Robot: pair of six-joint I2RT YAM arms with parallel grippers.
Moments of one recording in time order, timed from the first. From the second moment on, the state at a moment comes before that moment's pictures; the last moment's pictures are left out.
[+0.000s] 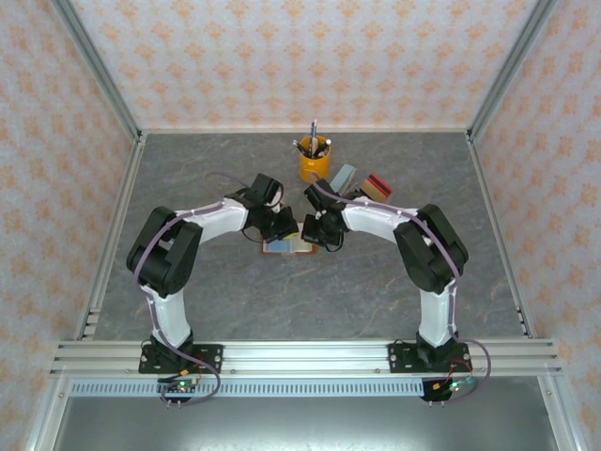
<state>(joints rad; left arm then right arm) -0.43 1.86 1.16 -0.37 0.44 -0.83 0.65 1.95 1.29 -0.55 -0.21 0.81</state>
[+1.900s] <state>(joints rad) -0.37 1.92 1.25 -0.55 0.43 -0.75 0.63 1.96 1.29 -0.54 -0.22 0.79</state>
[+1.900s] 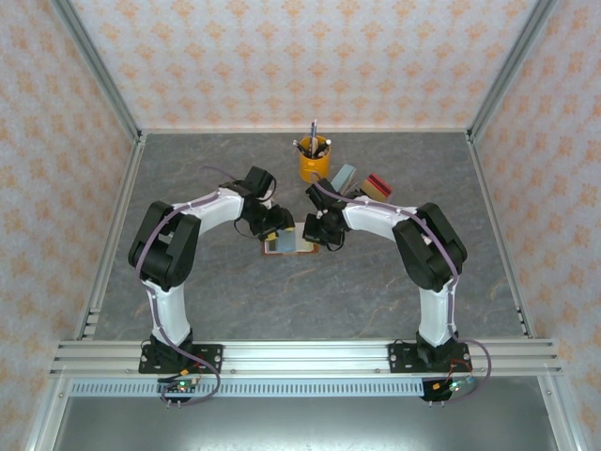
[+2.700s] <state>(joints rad) -0.38 1.95 1.22 -0.38 0.61 -0.78 0.62 1.92 1.23 -0.50 -0.24 0.76</state>
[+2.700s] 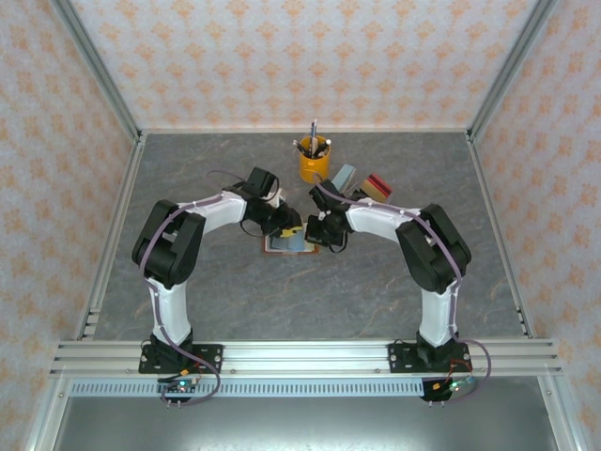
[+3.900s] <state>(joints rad) -0.30 1.85 1.18 -0.42 0.55 -0.77 0.63 1.93 1.19 -0.38 -0.37 0.75</state>
